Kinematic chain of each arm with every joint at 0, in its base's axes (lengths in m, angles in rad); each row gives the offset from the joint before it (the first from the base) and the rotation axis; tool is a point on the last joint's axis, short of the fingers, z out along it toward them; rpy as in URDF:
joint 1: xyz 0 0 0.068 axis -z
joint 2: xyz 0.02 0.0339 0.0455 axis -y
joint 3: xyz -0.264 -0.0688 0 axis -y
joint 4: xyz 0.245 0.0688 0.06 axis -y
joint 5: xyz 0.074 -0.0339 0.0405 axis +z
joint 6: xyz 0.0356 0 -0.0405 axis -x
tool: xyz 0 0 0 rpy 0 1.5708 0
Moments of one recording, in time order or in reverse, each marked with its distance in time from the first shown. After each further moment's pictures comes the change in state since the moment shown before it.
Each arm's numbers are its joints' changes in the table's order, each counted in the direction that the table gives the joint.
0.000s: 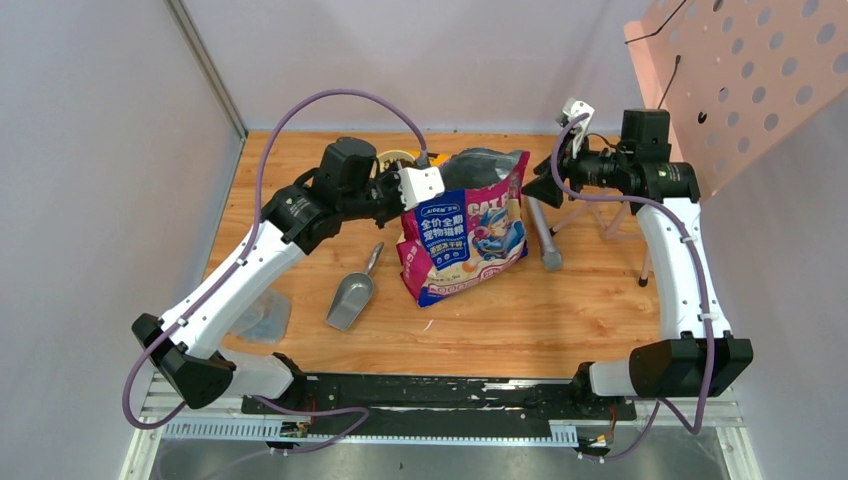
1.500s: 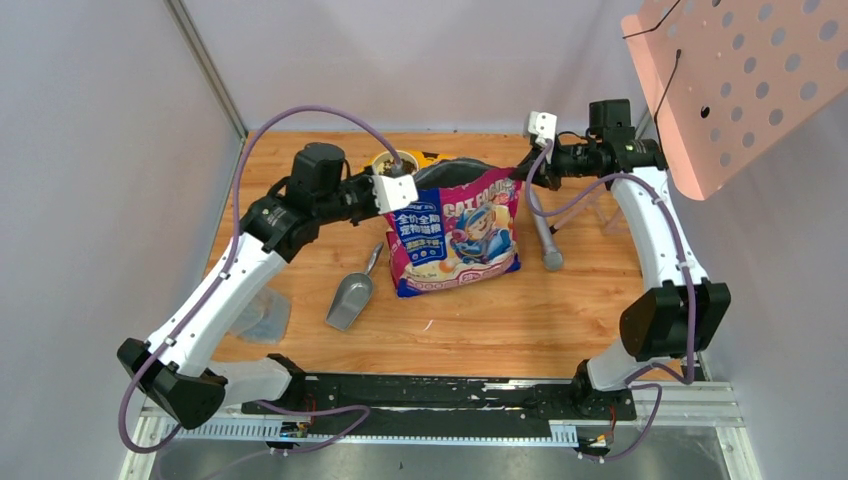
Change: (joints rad) left arm -0.106 0.111 -0.132 0.062 -0.048 -0.193; right arm -0.056 -0.226 0.094 -0.023 0.066 0.577
